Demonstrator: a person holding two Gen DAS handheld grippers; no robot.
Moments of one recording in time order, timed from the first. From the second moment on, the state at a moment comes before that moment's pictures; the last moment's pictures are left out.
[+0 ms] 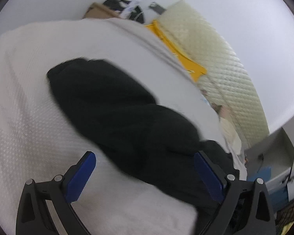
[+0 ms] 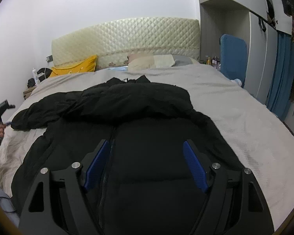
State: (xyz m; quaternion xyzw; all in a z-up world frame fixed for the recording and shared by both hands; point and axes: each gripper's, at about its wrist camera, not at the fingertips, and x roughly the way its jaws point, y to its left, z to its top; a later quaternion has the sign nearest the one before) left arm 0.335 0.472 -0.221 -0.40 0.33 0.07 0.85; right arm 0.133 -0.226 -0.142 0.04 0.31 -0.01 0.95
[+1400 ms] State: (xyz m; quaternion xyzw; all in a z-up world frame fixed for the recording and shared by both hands) left arm 0.344 0.422 -0.045 -0.28 0.25 0.11 0.92; right arm 0.123 -0.206 -0.129 0.02 0.30 0.05 0.95
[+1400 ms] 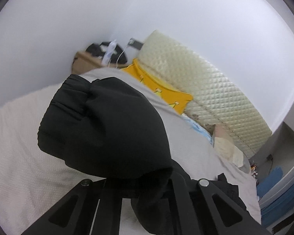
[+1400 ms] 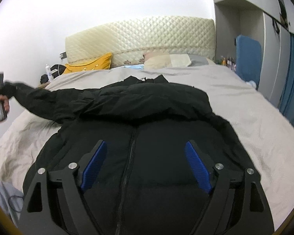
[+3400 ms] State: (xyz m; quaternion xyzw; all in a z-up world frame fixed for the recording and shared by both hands) left arm 0.417 -0.235 -0.192 0.09 0.37 -0.22 0.90; right arm 0.151 -0.344 -0.137 0.13 0.27 0.04 0.95
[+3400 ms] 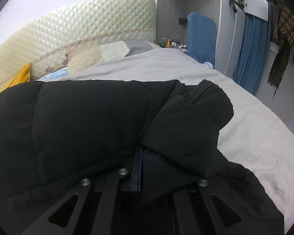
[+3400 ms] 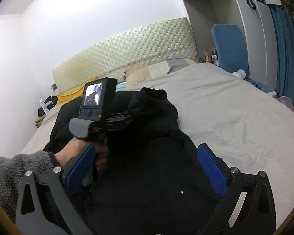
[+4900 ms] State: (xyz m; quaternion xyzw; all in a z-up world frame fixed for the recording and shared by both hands) left arm 0.455 0.002 -0.149 0.06 0.37 -0.11 0.92; right arm 0.401 -0.259 -0.190 -0.02 0.35 0.03 0.93
